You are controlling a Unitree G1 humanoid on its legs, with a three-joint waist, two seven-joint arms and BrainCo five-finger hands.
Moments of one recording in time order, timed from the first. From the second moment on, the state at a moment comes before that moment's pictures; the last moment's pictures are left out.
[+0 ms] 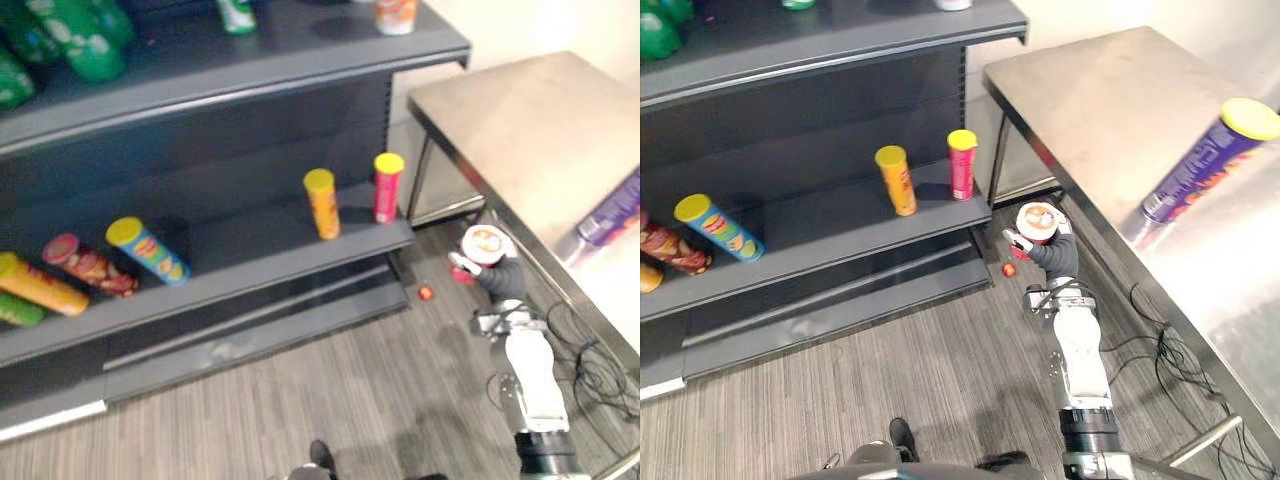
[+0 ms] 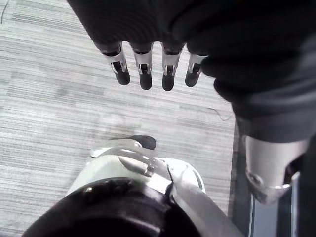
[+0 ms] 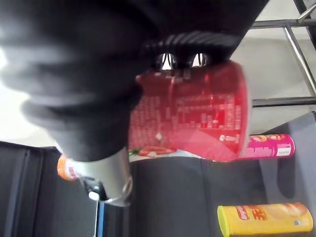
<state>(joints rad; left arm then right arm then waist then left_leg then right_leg) 0.22 0.05 0.36 1.11 -0.14 -0.07 -0.02 -0.11 -0.14 -0.08 -0.04 0.20 -0.17 0.02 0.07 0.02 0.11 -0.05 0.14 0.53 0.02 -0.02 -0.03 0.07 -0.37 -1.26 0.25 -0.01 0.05</state>
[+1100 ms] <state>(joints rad) 0.23 0.09 0.28 1.08 -0.23 -0.08 -0.03 0.01 -0.13 -0.03 -0.05 0.16 -0.14 0.05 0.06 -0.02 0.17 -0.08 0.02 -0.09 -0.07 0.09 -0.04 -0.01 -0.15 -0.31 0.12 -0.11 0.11</state>
